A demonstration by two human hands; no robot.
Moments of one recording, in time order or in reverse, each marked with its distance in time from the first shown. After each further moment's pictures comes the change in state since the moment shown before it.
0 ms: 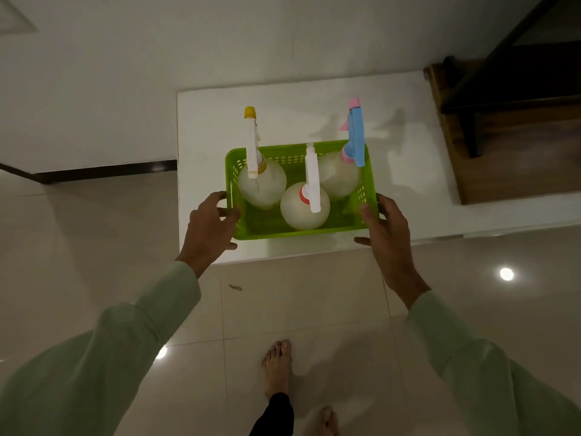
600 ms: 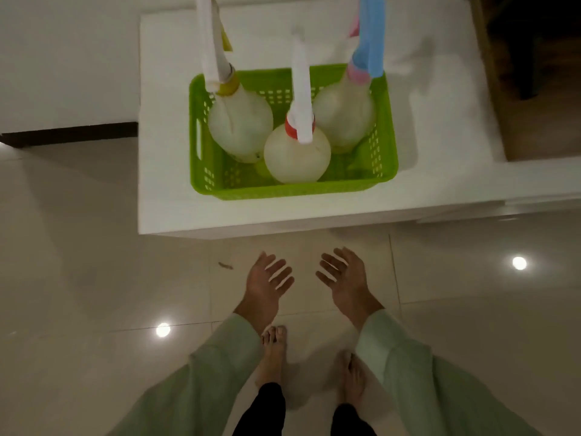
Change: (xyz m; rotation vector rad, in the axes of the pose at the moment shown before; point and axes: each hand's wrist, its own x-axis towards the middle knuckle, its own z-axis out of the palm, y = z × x) left_hand -0.029 -0.160 0.186 -1.005 -0.043 -0.720; right_hand -0.024 0.199 0.057 0.622 0.022 0.830
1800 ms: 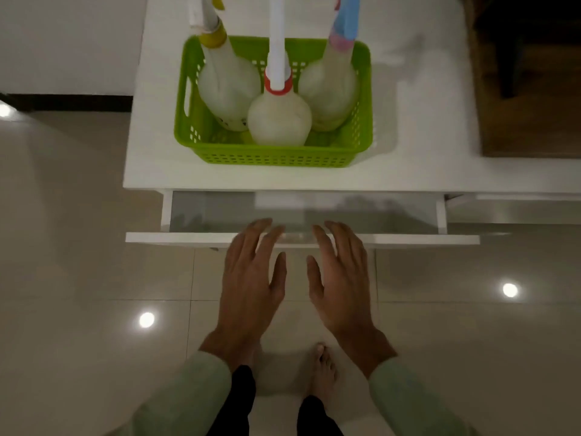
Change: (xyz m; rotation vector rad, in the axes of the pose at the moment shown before) left_hand -0.092 -0.046 -0.001 1.379 0.172 1.325; right_hand -0.097 -0.009 -0.050 -1.518 -0.037 -1.383
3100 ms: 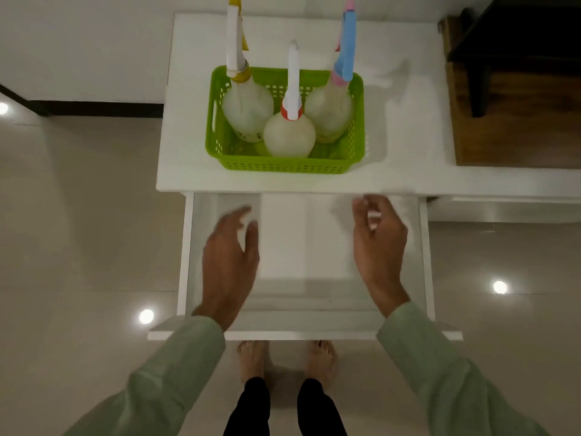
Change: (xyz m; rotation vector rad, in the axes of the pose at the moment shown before) left_hand 0.013 0.019 -0.091 -0.288 0.142 -0.273; right_hand 0.046 -0.034 -0.099 0.460 0.241 0.512
